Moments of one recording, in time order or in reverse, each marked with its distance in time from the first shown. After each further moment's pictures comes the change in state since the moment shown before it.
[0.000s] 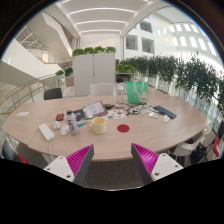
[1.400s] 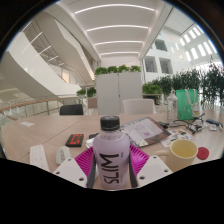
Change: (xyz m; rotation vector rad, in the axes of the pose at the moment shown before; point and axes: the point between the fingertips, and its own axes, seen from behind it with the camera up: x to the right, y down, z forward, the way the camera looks) arm -0.286 -0.040 0.382 0.312 -0.242 -0.018
